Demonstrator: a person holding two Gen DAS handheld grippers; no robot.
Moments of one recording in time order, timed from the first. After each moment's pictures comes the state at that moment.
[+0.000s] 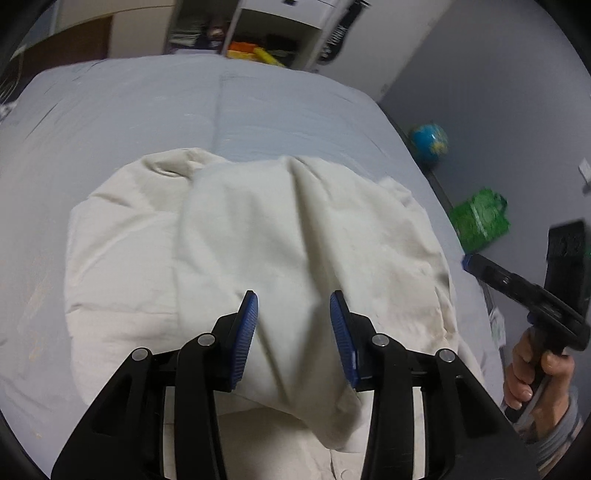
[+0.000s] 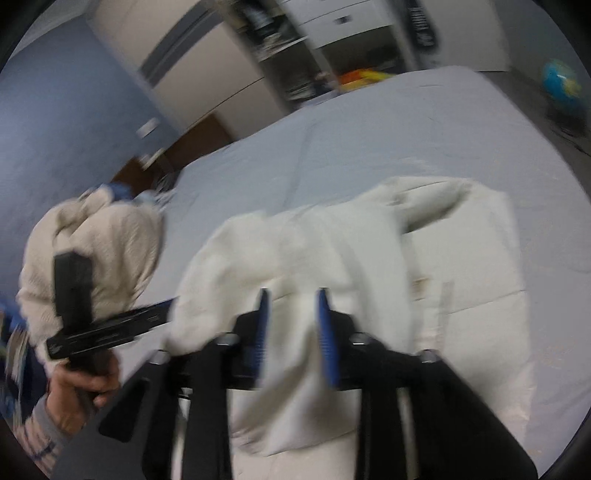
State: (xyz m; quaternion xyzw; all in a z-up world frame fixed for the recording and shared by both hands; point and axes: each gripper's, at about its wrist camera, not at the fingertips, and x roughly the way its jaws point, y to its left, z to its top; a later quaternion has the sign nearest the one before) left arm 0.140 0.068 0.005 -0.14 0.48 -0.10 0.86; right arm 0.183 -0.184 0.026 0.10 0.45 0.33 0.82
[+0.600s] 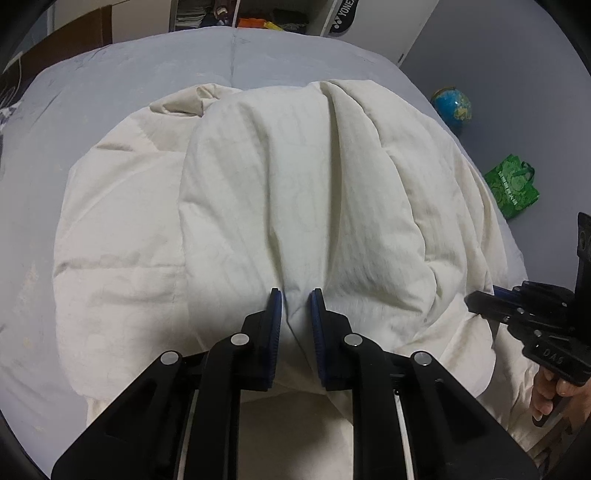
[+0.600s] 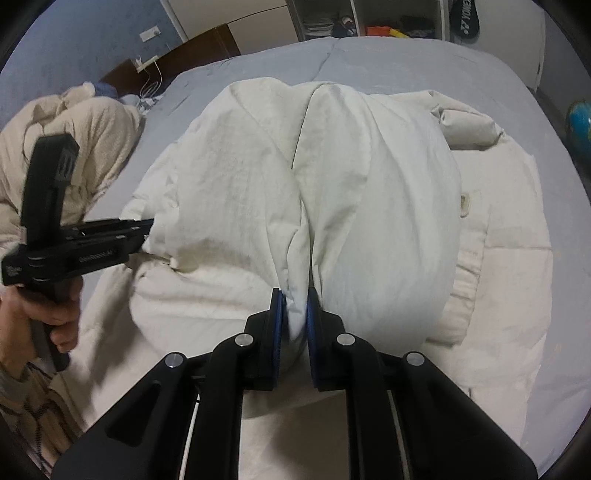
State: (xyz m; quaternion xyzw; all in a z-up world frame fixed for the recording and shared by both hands) left arm 0.133 0.069 -0.051 -0.11 0.53 -0.07 0.84; right arm 0.149 -0.145 -0.035 -0.04 0.52 0.30 0.80
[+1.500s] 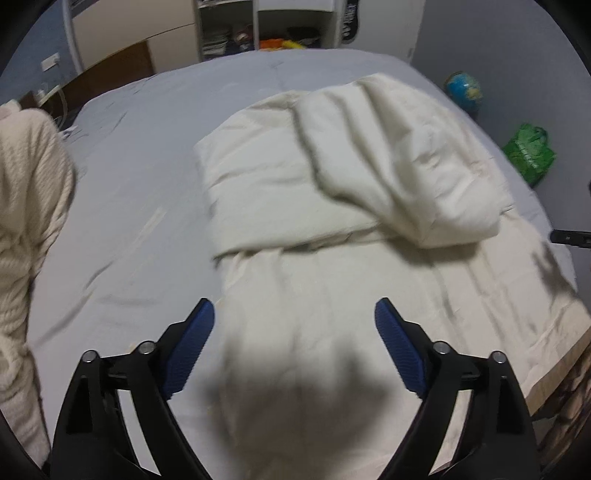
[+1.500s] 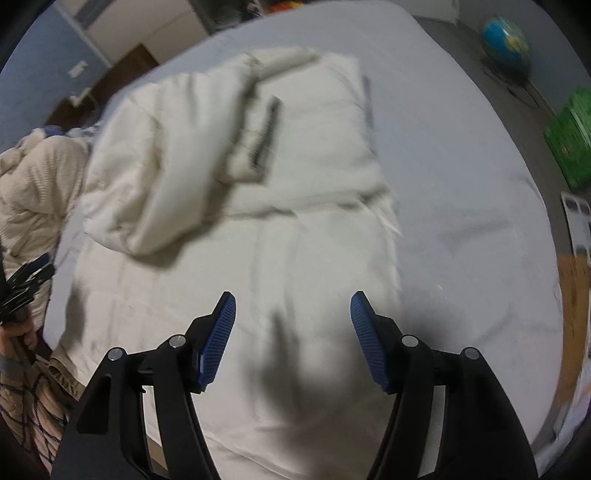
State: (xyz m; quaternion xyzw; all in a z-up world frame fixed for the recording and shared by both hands) left arm -0.013 0.132 -0.007 0.00 0.51 0.01 0.86; right arm 0.082 -0.331 -0.022 0.02 0.59 0.17 0.79
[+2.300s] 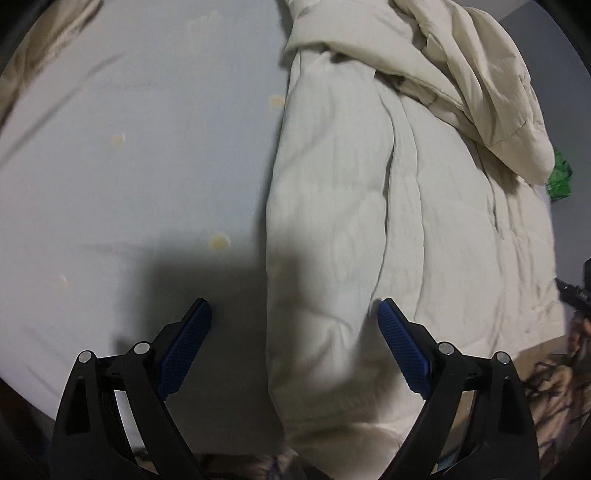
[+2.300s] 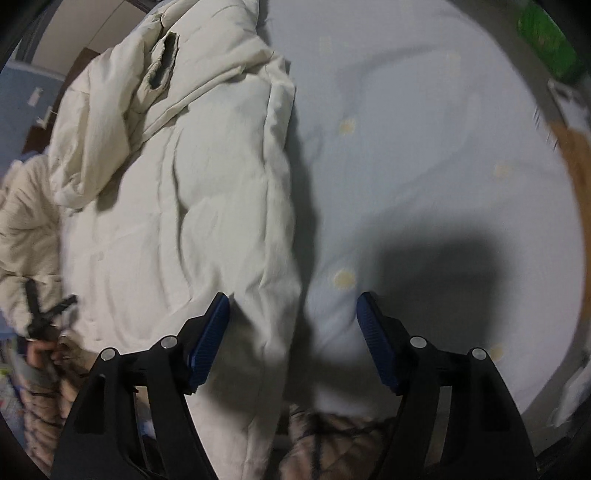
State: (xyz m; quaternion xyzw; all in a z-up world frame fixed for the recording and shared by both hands) left arm -0.077 0.201 -0.086 -0.18 0.66 0.02 0.73; right arm 0.026 -0.429 -0.076 0.12 0.70 0.15 0.69
